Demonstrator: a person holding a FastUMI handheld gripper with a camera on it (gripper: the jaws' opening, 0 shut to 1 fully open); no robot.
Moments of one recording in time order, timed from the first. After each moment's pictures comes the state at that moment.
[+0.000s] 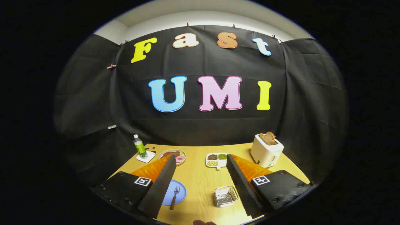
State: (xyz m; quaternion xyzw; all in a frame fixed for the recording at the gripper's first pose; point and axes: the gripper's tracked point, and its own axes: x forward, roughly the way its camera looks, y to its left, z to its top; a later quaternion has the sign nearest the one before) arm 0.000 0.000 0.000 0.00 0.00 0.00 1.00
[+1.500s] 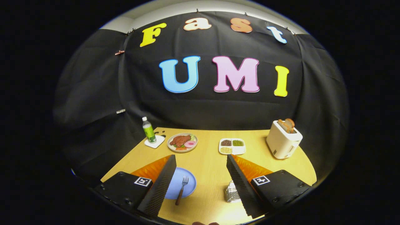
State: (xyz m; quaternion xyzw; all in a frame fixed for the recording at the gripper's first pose) arm 0.045 0.055 -0.085 -0.02 0.12 0.07 0.99
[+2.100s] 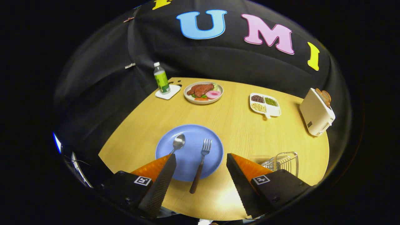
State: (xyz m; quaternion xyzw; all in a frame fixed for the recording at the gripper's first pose) arm 0.072 0.122 -0.248 -0.07 0.32 0.14 0.94
